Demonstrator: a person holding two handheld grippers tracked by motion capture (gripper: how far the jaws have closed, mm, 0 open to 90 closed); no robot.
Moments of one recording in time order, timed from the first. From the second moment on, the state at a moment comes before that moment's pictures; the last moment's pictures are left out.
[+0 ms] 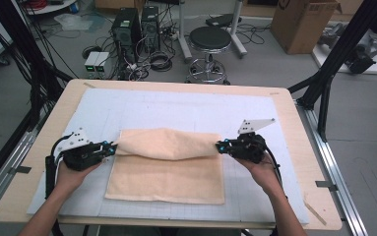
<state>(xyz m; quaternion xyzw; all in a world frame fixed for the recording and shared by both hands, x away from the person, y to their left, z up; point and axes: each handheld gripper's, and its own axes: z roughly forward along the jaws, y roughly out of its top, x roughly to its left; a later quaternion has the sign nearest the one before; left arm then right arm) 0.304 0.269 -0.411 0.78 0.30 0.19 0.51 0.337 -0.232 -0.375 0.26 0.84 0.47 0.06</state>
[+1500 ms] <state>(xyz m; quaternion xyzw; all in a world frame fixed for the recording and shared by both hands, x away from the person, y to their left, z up) 0.216 0.283 -0.435 0.82 0.24 0.17 0.49 0.250 -0.237 -0.408 0.23 0.87 0.44 0.05</state>
